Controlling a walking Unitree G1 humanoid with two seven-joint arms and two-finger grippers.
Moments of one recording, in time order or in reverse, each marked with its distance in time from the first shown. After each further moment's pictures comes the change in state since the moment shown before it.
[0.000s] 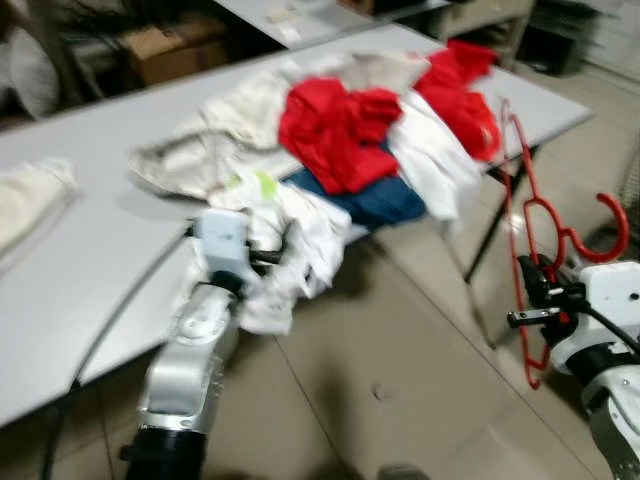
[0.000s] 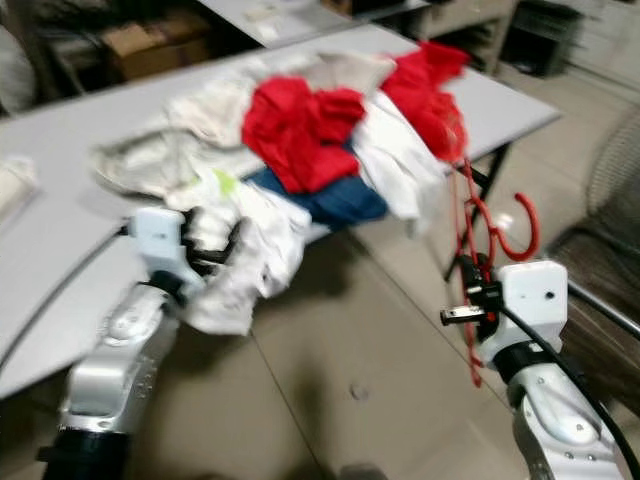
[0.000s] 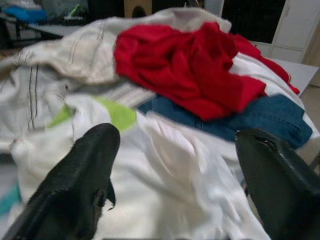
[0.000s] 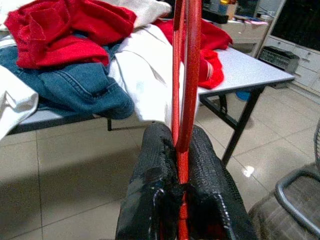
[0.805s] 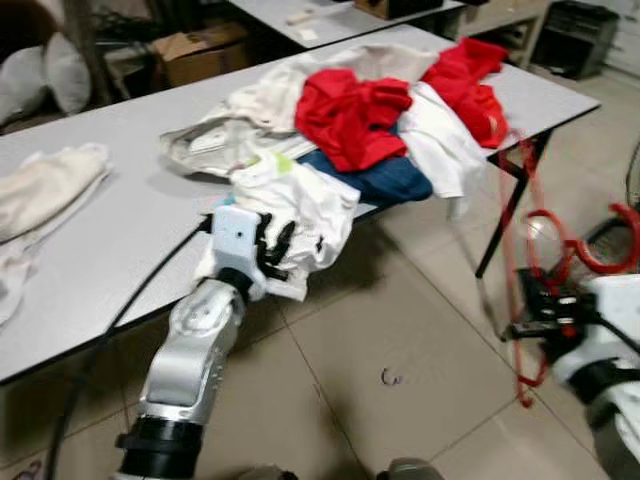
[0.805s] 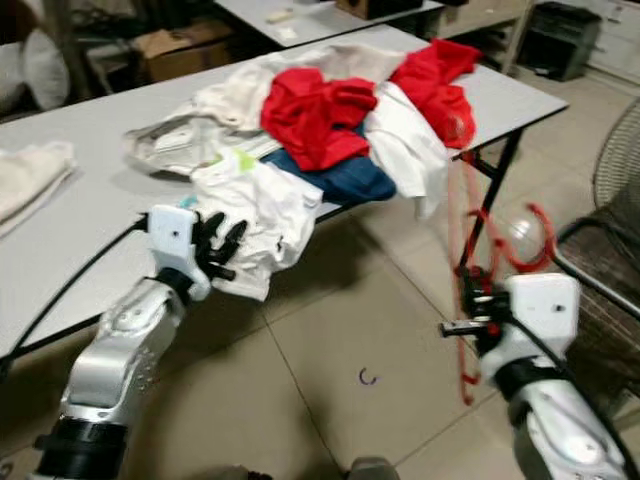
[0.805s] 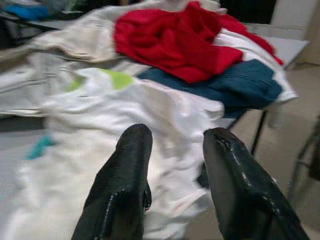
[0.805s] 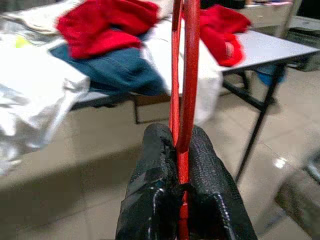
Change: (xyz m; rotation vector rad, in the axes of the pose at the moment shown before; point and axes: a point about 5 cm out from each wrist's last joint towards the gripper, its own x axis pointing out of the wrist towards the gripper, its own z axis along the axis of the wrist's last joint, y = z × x) left arm 0.004 0.006 -0.002 0.044 0.054 -0.046; right arm -0.012 0.008 0.002 0.116 0.025 0.012
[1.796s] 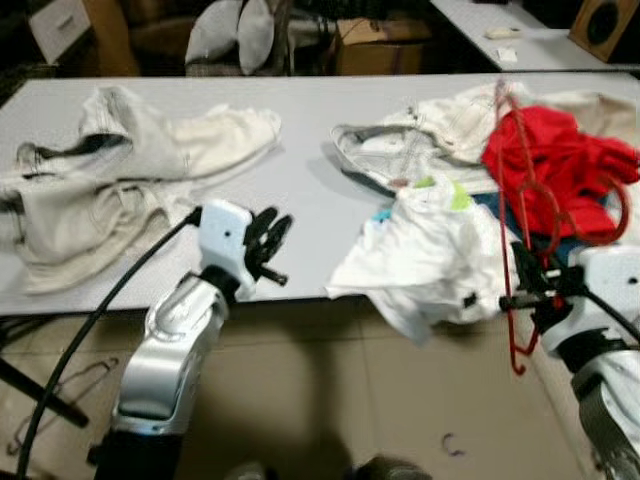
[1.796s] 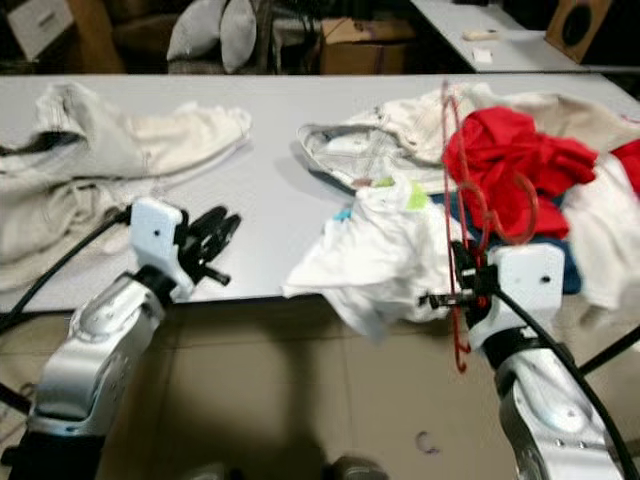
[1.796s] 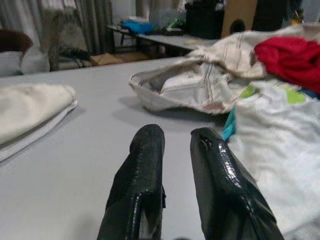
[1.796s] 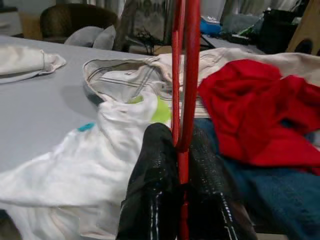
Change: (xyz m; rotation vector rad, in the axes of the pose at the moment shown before) left arm -0.014 -0.004 0.020 0.031 -0.051 -0.118; right arm 0.015 0.002 0.018 -0.051 -0.080 -0.020
